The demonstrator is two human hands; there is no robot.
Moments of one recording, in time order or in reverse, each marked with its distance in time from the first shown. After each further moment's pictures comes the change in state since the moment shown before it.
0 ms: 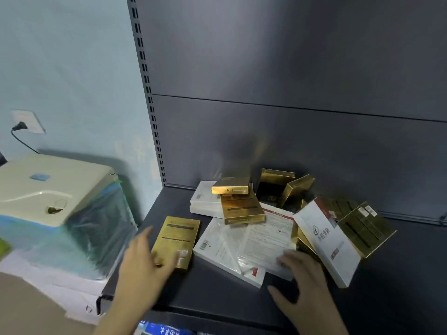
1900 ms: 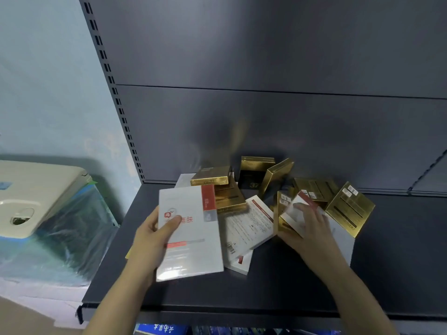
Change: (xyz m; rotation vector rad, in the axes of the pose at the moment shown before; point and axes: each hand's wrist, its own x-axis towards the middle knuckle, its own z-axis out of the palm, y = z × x) left_hand 0.033 0.039 0.030 -0.888 -0.351 -0.223; right_hand 0.050 0.052 -0.026 -0.053 0.003 0.358
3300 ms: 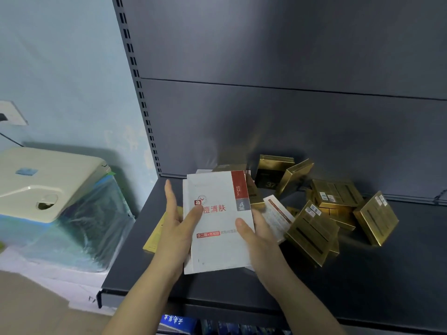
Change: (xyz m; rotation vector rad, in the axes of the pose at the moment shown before) left_hand -0.010 0.011 0.019 -0.143 -0.070 0.077; right_hand -0.027 -0.109 0.073 0.954 -0.389 0.135
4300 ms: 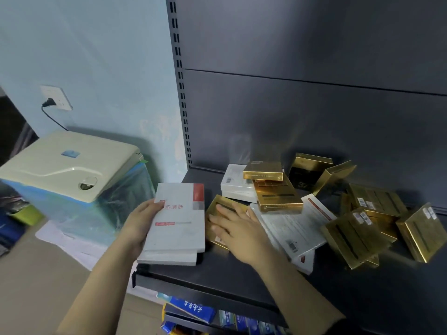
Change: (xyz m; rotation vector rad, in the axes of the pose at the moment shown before) left_hand 0.022 0.018 -0.147 0.192 0.357 -0.303; right_hand 0.077 0.051 0.060 -1.306 -0.235 -0.489
